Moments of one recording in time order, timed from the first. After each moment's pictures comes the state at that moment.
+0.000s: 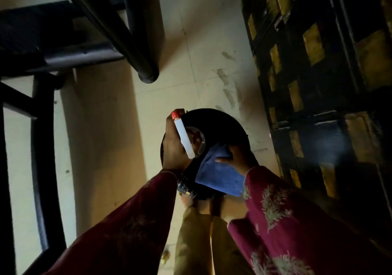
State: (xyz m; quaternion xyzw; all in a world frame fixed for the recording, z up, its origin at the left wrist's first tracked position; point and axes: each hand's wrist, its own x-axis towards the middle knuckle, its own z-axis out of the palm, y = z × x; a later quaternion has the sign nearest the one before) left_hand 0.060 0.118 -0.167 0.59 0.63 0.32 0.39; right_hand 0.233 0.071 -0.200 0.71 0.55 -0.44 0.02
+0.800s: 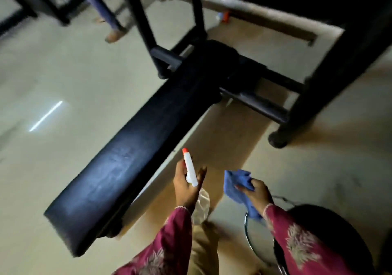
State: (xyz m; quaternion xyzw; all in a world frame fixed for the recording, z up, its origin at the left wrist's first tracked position) left_hand -0.277 0.006 -0.038 0.21 0.77 0.56 0.21; right_hand -0.122 0.110 -0.072 0.57 0.61 -0.55 0.00
